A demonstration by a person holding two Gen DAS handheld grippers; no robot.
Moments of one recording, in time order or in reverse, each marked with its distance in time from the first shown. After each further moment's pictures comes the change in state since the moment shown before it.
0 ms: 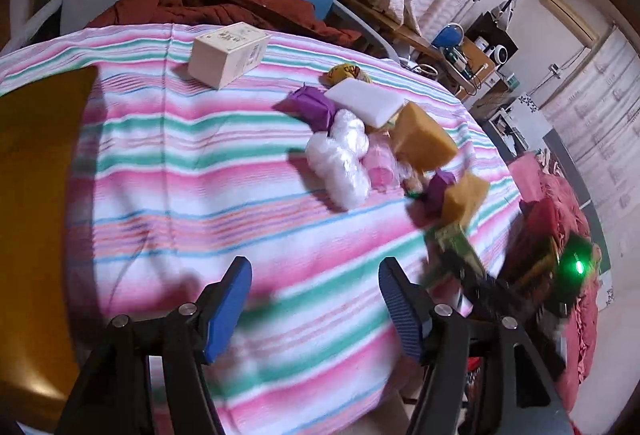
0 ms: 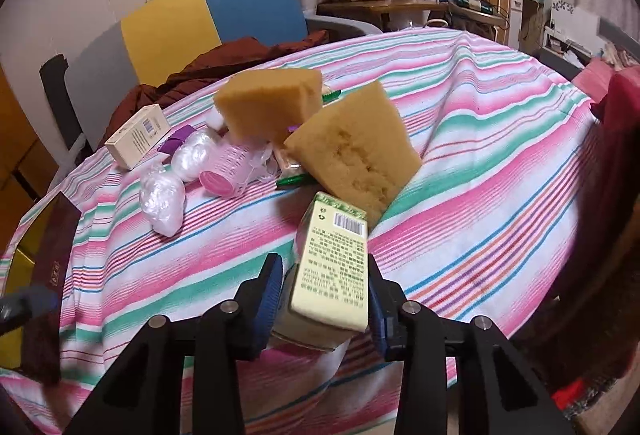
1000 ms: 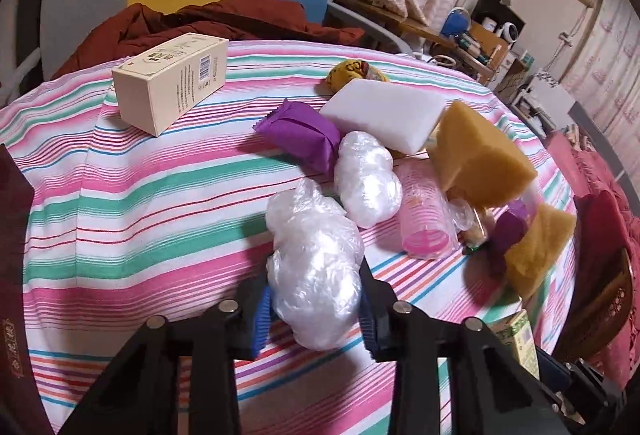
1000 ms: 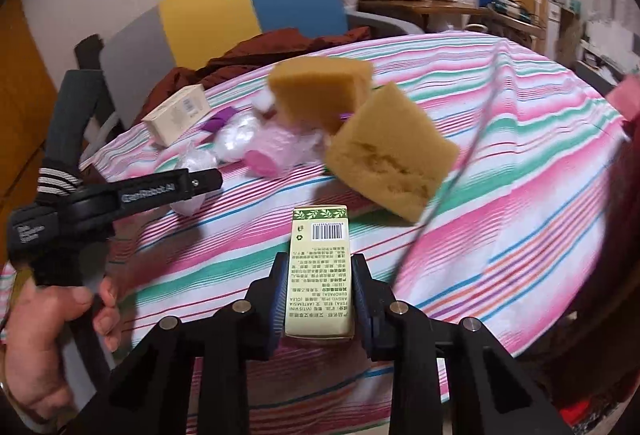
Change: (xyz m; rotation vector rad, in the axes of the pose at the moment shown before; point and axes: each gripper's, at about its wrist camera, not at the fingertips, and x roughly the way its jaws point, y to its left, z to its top) left arm 0.095 -0.015 0.040 0.133 -0.057 0.109; right arm 0.003 0.020 -0.006 -0.095 0.014 0.128
